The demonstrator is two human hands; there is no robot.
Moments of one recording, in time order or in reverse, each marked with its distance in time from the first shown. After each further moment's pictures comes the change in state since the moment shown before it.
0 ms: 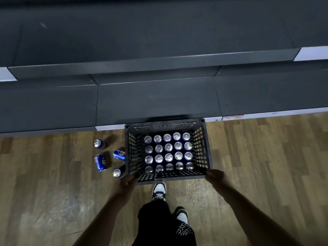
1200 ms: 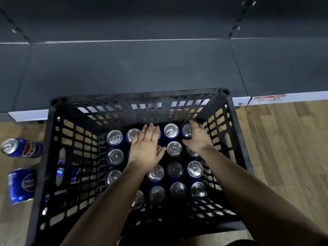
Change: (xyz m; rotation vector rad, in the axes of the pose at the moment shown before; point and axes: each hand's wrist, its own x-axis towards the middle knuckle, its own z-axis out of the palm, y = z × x) left_hand 0.379 -0.051 0.270 0.817 0.256 0.753; right_hand 0.430 0.062 0.121 -0.480 0.256 -0.361
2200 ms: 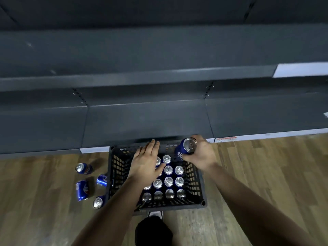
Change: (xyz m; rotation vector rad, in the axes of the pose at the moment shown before) left_hand -0.100 0.093 -0.359 0.003 0.047 0.028; right_hand -0.218 -0.141 -0.318 0.239 0.082 -0.106
